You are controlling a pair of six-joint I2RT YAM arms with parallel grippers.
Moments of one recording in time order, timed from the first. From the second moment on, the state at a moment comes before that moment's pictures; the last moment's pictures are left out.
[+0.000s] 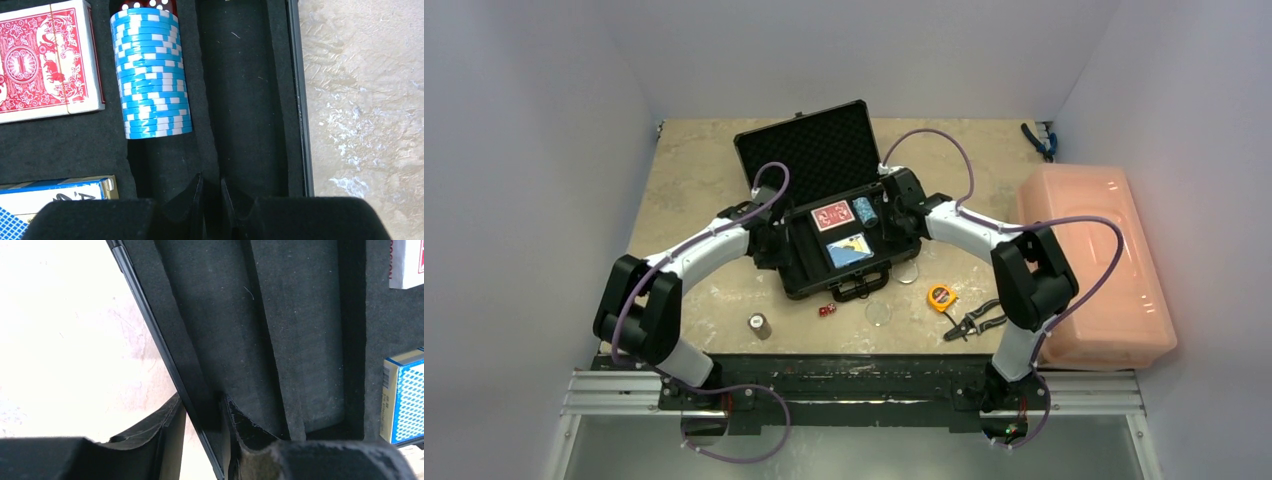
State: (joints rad) left arm -0.44 1.53 0.97 -0.63 -0.08 -0.54; right arm 0.56 1.78 1.19 -0.34 0.11 0.31
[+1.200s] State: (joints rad) left arm -0.31 1.71 1.24 -0.67 -0.14 -0.50; right arm 0.56 2.02 1.48 -0.37 0.03 0.31
